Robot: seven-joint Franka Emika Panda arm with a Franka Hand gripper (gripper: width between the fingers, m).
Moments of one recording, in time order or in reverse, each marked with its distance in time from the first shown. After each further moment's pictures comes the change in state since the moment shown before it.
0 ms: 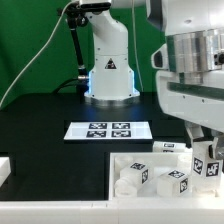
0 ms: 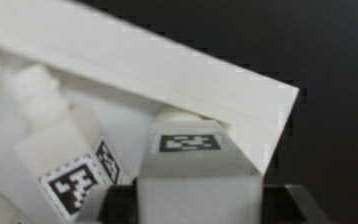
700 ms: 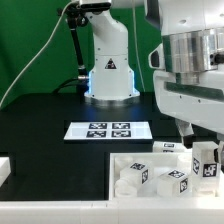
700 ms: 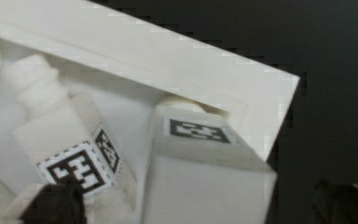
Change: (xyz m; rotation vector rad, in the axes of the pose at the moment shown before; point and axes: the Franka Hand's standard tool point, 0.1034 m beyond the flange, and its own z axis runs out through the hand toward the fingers) arm 0.005 0.000 -0.001 0.000 -0.007 -0.195
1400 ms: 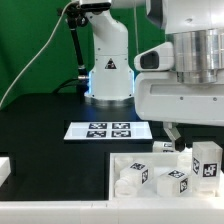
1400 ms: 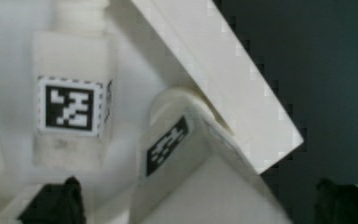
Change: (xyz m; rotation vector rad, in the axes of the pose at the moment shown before) arm -0.004 -0.001 -0.001 -0.039 0.031 -0.687
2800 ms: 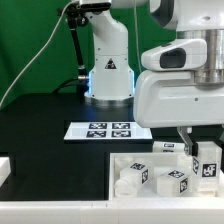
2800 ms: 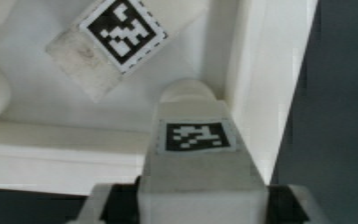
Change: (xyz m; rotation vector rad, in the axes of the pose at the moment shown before) arm 0.000 0.001 0.001 -0.051 0.014 -0.504
